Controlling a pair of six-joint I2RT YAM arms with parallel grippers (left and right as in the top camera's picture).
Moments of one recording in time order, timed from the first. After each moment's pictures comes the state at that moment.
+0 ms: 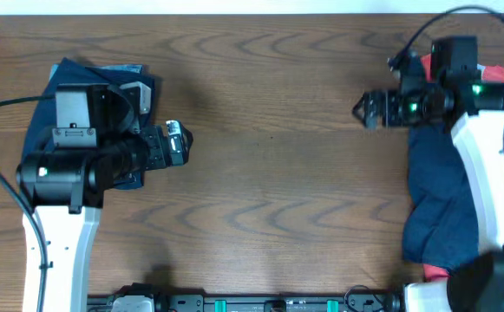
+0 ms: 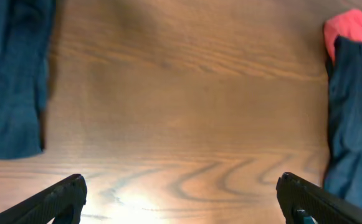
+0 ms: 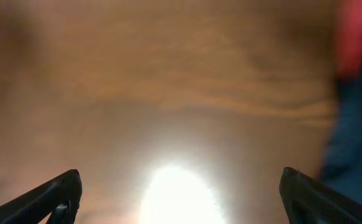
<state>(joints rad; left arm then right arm) -0.02 1.20 1.36 -1.18 0.36 -0.20 -0.03 1.62 1.47 -0.96 -0.30 0.01</state>
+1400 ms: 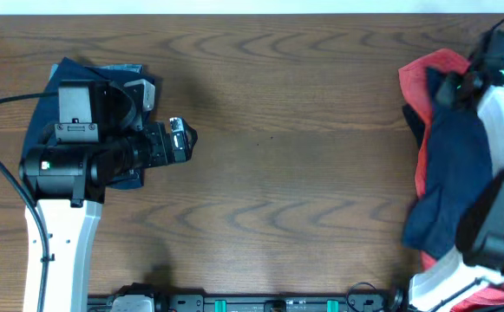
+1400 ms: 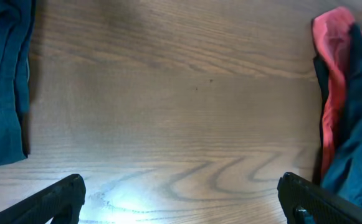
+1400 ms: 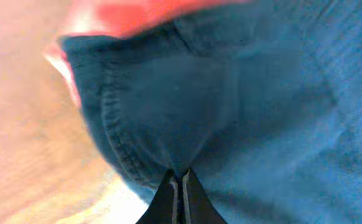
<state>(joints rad) -0.02 1.21 1.36 -1.15 0.39 -0.20 -0.27 1.85 1.51 -0.69 0.10 0.23</state>
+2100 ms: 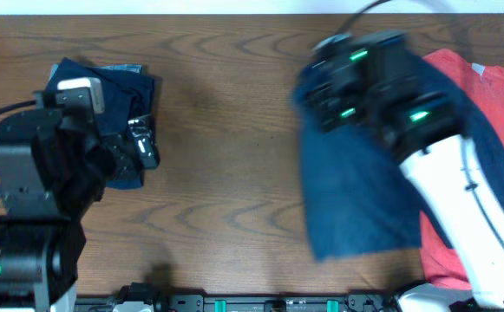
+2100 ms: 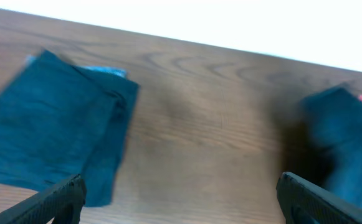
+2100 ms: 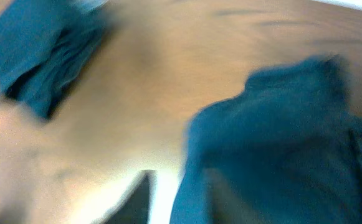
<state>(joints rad) -0.02 0.99 1.49 -1.11 0.09 -0.20 0.46 1.49 1.51 -0.84 -0.24 0.07</state>
